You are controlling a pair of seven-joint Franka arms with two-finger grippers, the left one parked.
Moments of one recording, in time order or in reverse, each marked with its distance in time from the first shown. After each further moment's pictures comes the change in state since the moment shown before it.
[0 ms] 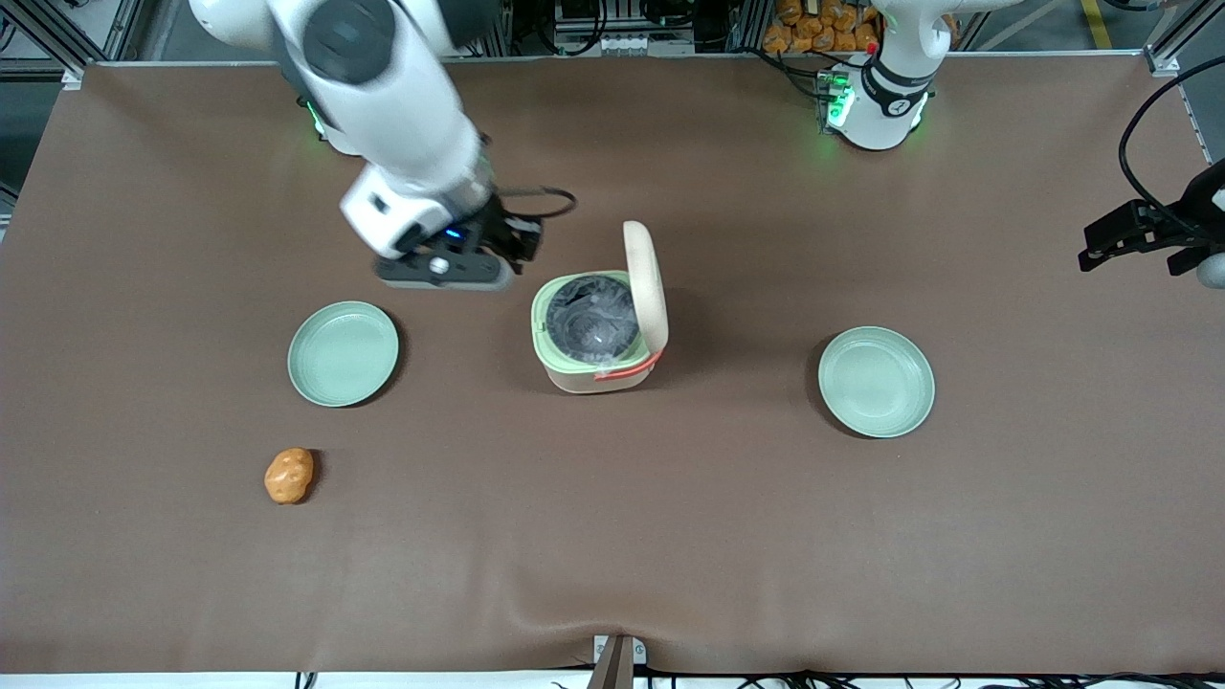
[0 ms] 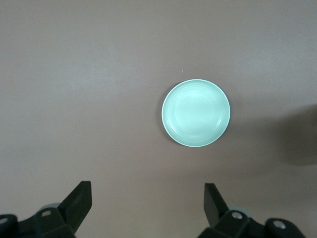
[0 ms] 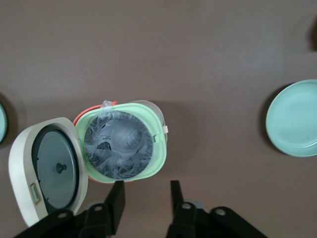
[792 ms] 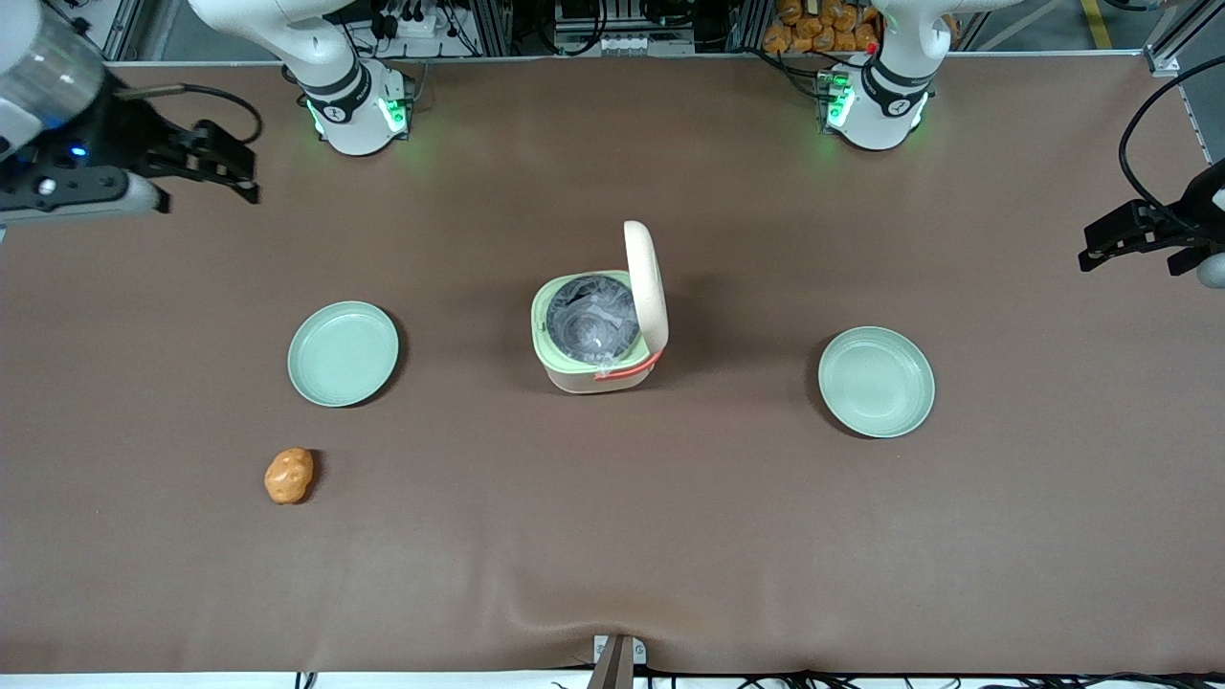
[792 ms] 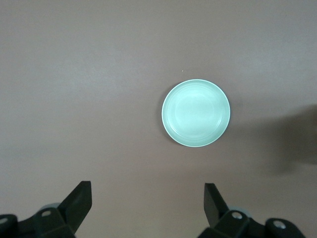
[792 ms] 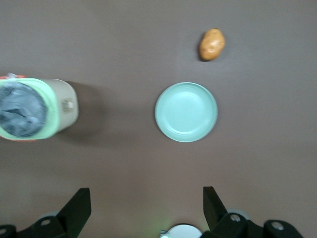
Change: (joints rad) arm -0.343 -0.264 -0.032 -0.088 -0.084 -0.291 -0.508
